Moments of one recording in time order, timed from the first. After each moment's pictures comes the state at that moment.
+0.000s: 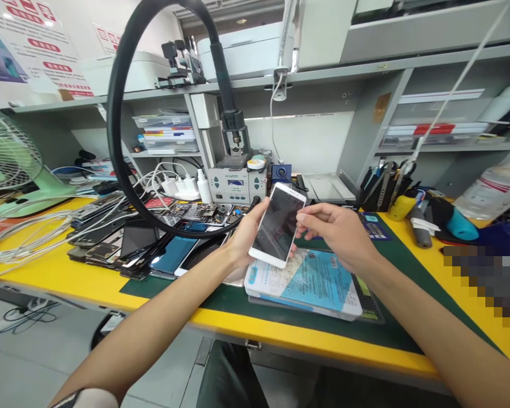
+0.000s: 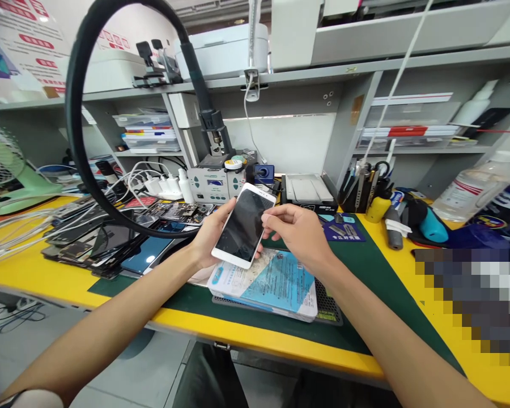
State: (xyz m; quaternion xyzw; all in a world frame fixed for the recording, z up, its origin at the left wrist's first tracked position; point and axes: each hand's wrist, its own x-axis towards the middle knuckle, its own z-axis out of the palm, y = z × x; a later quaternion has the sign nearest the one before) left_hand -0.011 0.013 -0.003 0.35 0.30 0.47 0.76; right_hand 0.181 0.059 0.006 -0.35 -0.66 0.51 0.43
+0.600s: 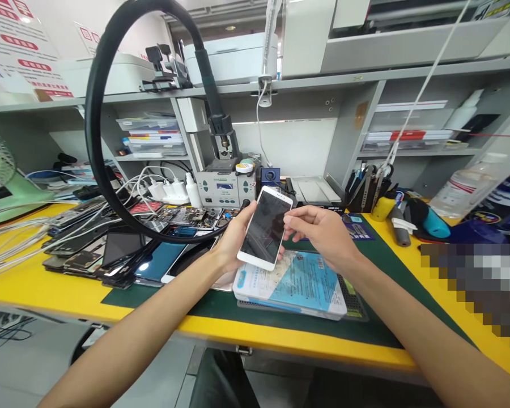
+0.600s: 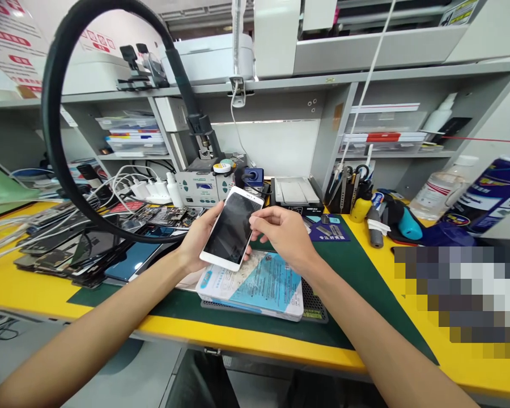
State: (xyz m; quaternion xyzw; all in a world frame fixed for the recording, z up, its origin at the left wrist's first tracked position) left_hand -0.009 0.013 -0.001 0.32 0.31 0.49 0.75; right_hand 0.181 0.057 0.010 -0.35 -0.67 0.51 0.42
